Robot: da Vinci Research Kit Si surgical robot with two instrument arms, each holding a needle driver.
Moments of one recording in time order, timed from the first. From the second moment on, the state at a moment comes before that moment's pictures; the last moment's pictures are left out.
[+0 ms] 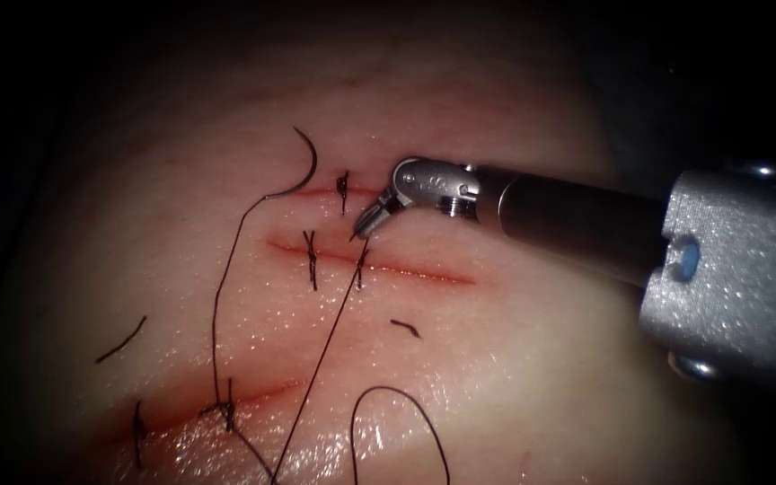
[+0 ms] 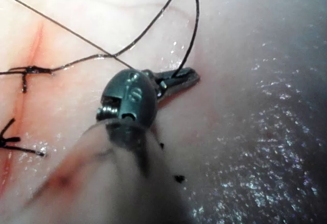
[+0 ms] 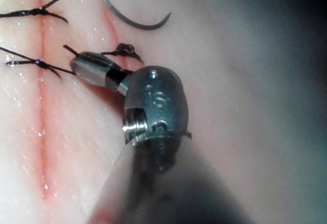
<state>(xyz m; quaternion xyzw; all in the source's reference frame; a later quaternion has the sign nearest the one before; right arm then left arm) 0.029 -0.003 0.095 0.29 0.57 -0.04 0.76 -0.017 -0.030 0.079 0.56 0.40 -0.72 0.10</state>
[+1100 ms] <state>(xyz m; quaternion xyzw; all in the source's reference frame) 0.022 -0.001 0.085 0.11 0.63 0.13 0.75 -0.023 -0.007 0.072 0.54 0.09 -0.83 0.10</state>
